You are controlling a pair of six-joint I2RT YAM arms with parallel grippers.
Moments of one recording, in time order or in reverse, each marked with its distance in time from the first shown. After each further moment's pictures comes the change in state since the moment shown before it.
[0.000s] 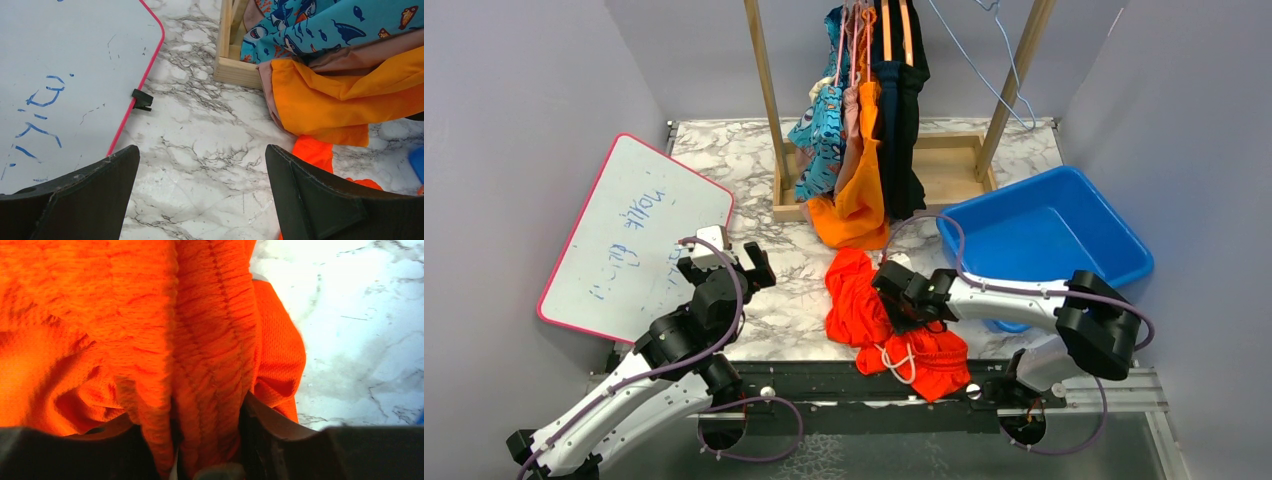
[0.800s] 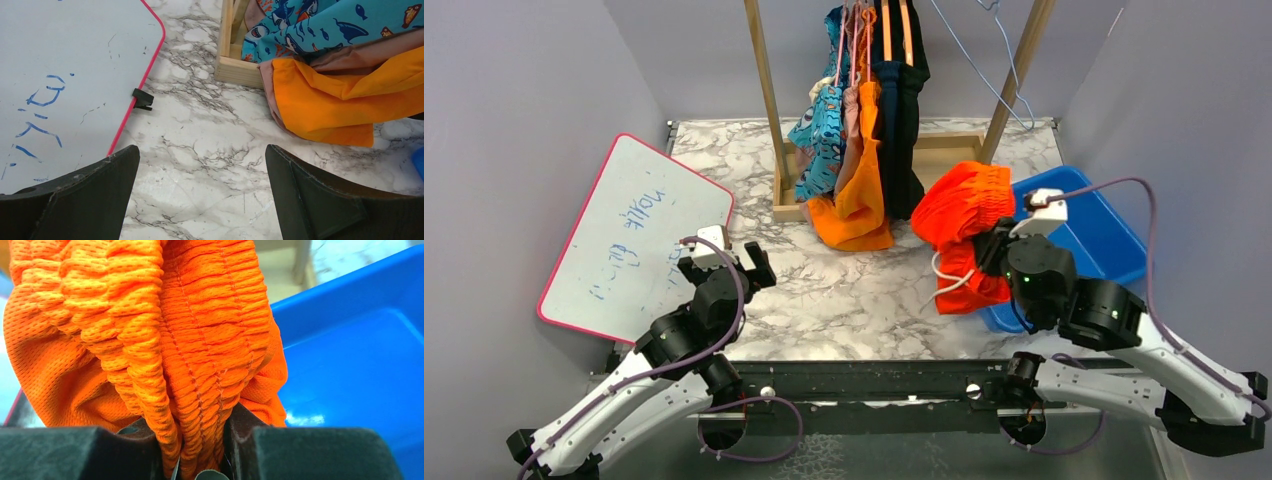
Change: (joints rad) left arm 0.002 0.006 0.000 0.000 0.000 -0.001; right arm 0.016 -0.740 0.269 -0.221 0.651 0.011
